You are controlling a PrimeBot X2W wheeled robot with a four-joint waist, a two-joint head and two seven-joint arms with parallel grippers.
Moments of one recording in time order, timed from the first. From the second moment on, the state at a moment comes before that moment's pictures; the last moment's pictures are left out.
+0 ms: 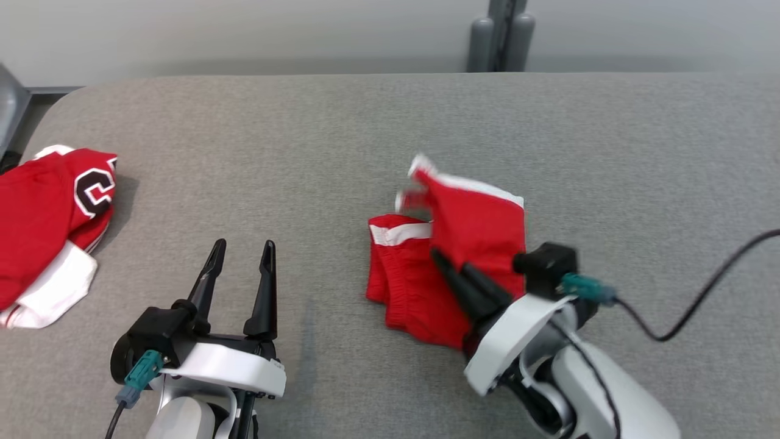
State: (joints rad) left arm -0.15 0.10 -0.20 0.18 -0.35 0.03 -0.25; right arm -0.44 -0.07 0.56 0.36 0.52 0.13 -0.05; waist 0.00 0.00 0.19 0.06
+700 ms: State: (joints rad) left arm -0.15 0.10 -0.21 0.21 -0.35 0.03 -0.26; right arm -0.38 -0.07 0.72 0.38 0.38 0.13 -0.09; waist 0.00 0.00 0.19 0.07
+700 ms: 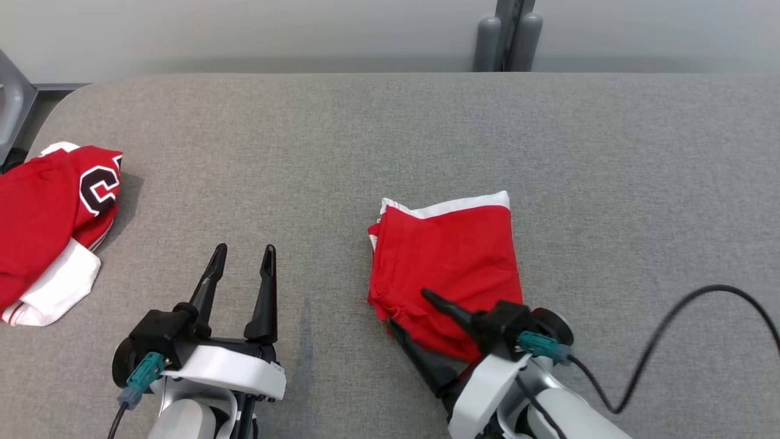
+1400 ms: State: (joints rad) left arm -0.09 0.15 -0.19 0.18 -0.35 0.06 -0.24; right arm -0.17 -0.07 0.07 0.23 0.26 0.13 -0.17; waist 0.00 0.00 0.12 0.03
